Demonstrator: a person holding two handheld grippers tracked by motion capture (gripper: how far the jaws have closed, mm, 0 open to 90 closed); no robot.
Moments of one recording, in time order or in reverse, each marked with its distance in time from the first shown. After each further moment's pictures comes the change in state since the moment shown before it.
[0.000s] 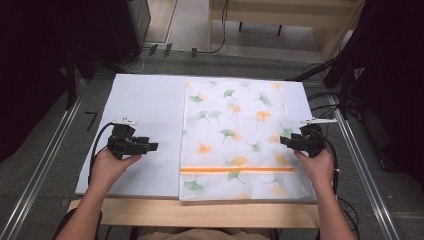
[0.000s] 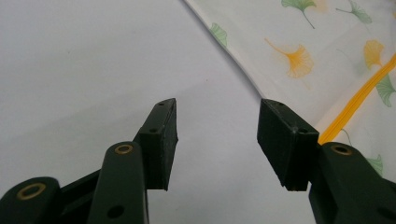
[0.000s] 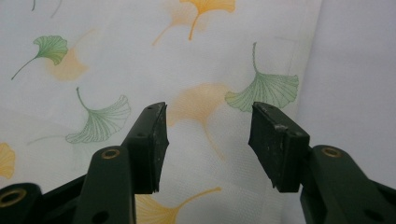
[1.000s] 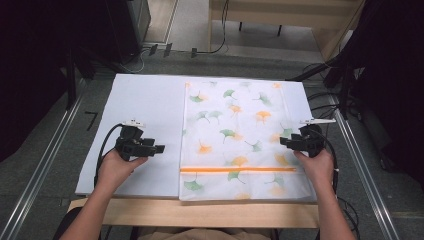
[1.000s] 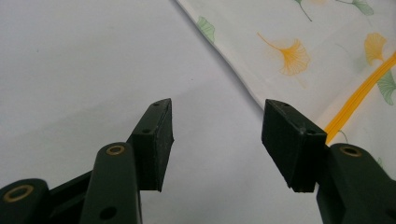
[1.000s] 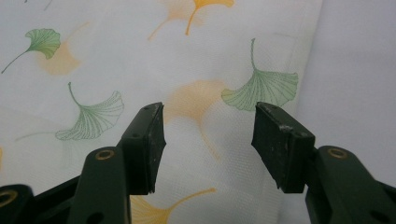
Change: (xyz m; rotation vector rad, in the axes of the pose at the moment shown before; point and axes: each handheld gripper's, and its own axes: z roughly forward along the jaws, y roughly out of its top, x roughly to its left) left arm -0.011 0.001 0.015 0.034 -0.004 0.002; right arm -0.003 -0.001 0.005 0.011 -0.003 -0.022
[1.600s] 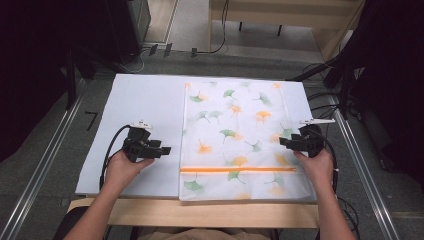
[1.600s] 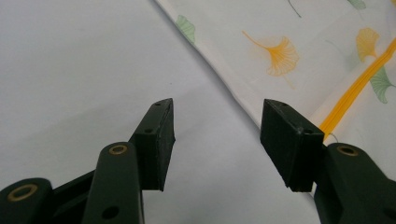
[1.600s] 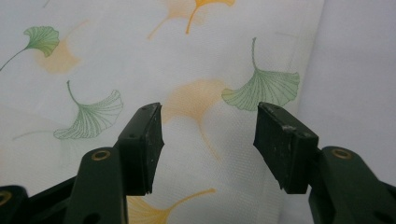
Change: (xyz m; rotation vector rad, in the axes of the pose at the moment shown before) left arm -0.013 0.002 0.013 0.020 -0.022 0.030; right arm 0.000 0.000 0.001 0.002 0.003 -0.006
